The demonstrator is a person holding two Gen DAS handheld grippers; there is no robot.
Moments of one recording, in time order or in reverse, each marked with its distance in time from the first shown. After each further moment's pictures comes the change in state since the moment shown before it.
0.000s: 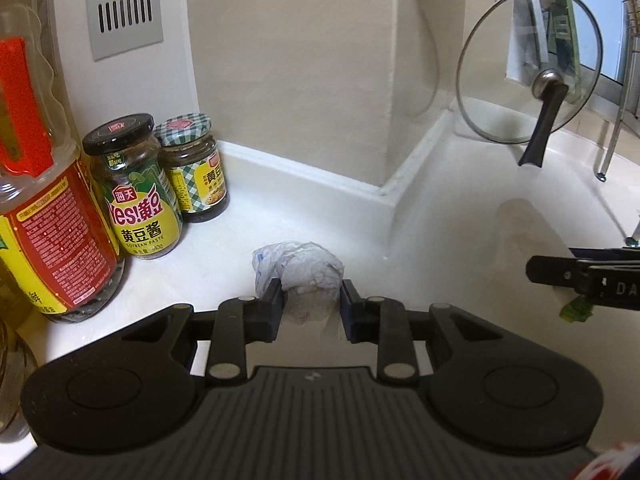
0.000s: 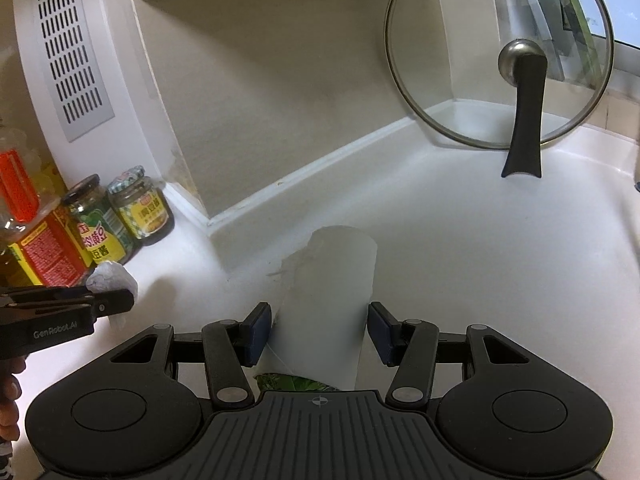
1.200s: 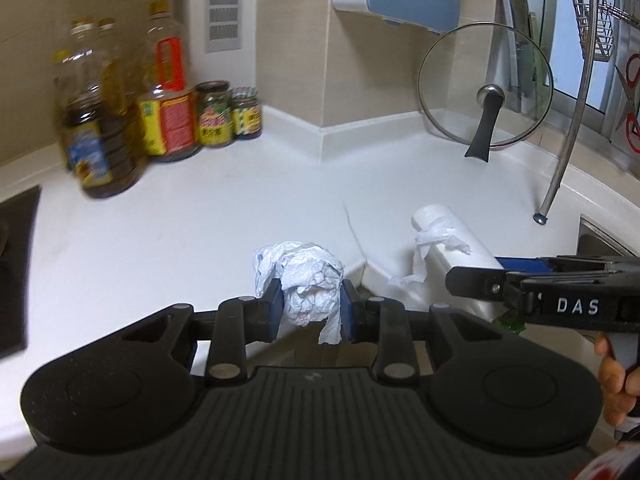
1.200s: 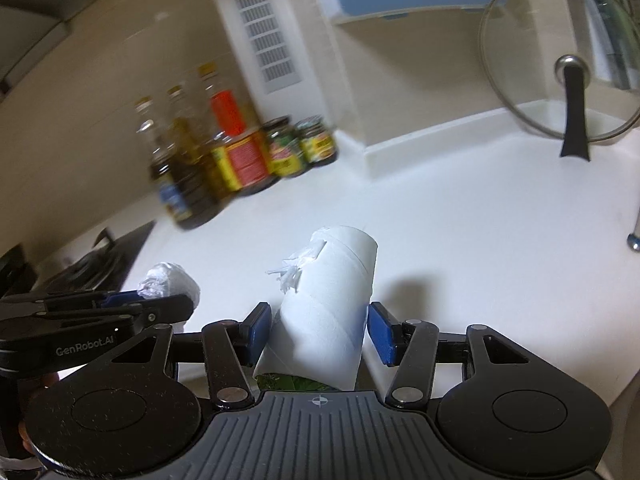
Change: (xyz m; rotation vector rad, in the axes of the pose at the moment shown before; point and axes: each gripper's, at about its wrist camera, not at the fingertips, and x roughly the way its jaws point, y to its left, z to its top) left arm -0.241 -0.169 -0.132 -0.234 -0.024 0.213; right arm -0.201 -0.040 -0.091 -0.214 0.105 0.465
